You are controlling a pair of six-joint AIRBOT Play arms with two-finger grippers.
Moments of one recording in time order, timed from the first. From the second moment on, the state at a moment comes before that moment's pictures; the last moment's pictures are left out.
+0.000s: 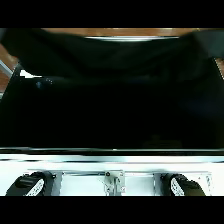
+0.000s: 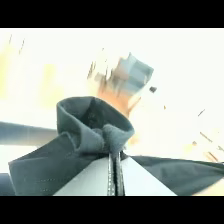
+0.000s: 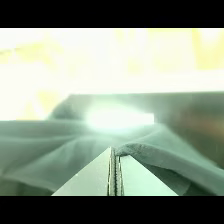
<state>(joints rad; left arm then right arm) -0.08 -0.69 1.34 0.69 -0.64 -1.39 -0.19 -0.83 1.44 -0.60 0.95 1.16</state>
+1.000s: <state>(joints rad) -0.06 -0.53 1.06 1.26 -1.30 -1.65 -0.19 -0.81 1.51 -1.02 1.59 1.41</state>
